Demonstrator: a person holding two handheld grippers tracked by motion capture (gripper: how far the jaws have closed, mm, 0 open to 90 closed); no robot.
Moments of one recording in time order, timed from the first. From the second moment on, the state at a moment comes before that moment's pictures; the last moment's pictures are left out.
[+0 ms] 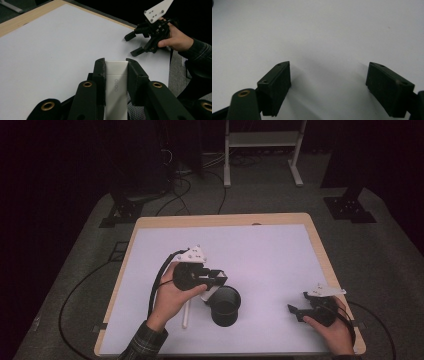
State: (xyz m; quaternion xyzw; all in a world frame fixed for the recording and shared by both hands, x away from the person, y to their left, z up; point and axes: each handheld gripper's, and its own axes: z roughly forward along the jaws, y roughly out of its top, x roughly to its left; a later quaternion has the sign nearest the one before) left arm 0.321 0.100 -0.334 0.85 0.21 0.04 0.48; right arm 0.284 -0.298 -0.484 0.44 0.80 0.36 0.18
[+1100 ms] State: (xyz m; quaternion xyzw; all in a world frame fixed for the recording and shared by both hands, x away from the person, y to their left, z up) left arm 0.320 0.076 -0.352 0.87 0.19 0.02 0.46; right arm 0.284 -0.298 -0.484 0.44 0.80 0.36 0.18
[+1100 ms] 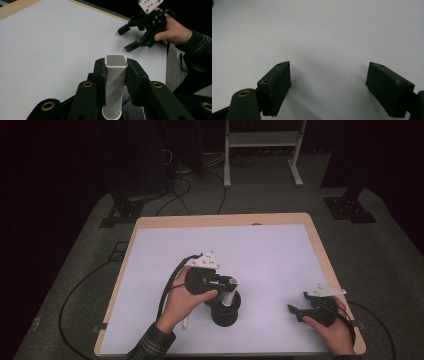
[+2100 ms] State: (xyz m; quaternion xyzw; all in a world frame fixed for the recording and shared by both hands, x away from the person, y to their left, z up) left arm 0.318 0.073 -0.382 0.89 0.20 0.01 0.41; right arm 0.284 -0.298 -0.484 0.44 0.80 0.36 0.19
